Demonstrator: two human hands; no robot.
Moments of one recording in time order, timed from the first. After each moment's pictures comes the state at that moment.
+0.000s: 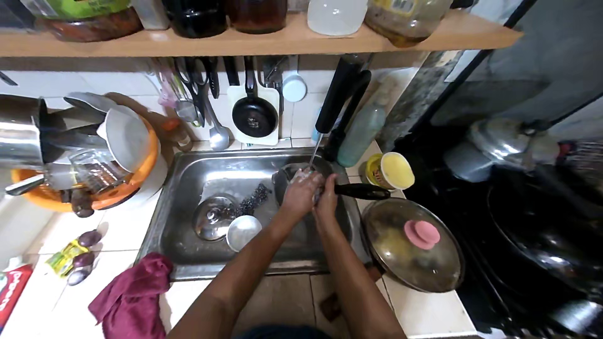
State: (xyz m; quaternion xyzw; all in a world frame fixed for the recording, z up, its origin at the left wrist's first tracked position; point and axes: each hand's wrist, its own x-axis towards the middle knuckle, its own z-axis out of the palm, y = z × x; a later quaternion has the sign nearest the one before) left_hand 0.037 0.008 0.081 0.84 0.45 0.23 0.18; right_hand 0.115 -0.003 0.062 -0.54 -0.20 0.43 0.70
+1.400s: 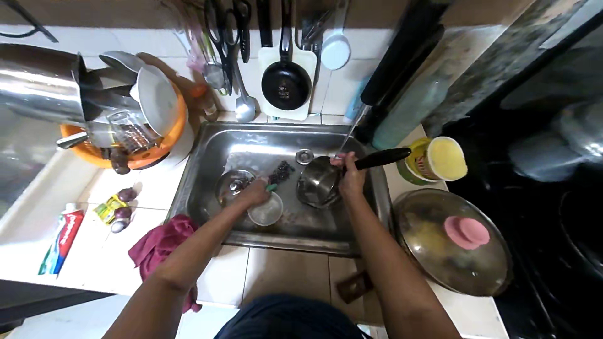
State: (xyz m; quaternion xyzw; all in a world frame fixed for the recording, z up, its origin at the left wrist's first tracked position) left_hand -0.130 0.009 0.028 0.70 0.61 0.00 0.37; right_hand 0.130 0.024 0.025 -0.46 -0.36 0.42 0.69
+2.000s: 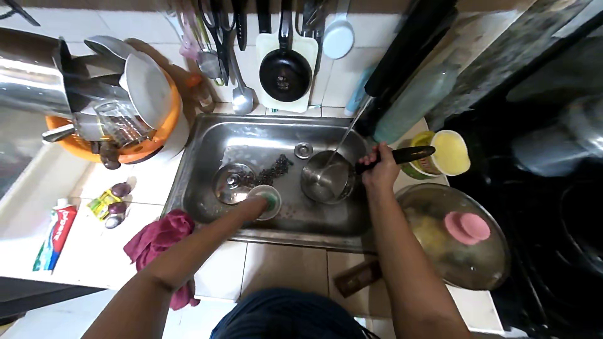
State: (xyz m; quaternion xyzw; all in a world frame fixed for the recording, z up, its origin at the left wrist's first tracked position) left_hand -0.128 -0.025 -0.004 0.78 0.49 -0.24 0.32; right_hand 0.178 0.025 0.050 -0.46 -0.23 0.42 0.75
